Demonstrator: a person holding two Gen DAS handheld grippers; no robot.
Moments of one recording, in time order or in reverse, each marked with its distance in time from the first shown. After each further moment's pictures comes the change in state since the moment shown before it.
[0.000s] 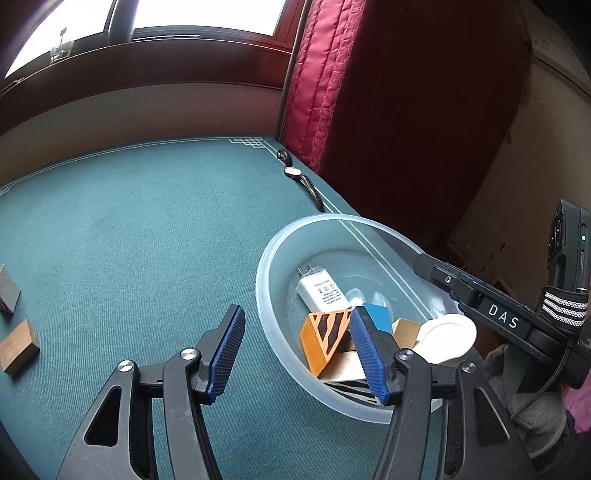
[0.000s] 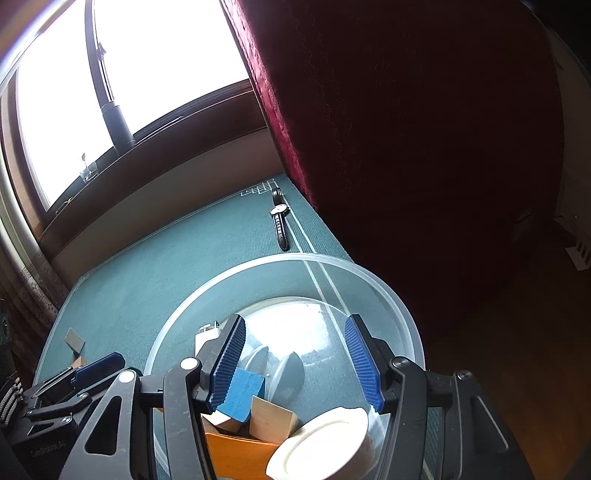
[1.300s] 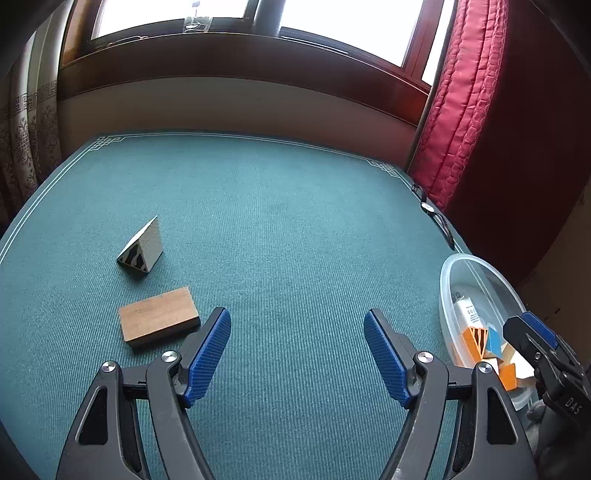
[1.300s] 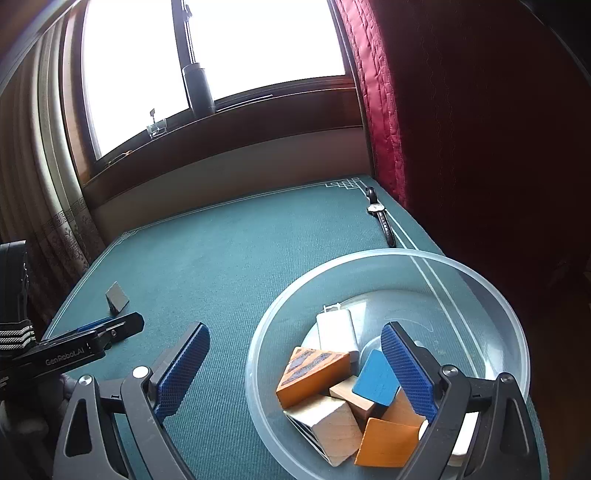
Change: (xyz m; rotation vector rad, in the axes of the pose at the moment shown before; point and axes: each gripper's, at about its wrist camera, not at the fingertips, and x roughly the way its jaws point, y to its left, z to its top) left arm -0.053 0.119 -0.020 -0.229 -0.070 0.276; right arm -0.004 0.096 -0.033 -0.197 -0.009 0.111
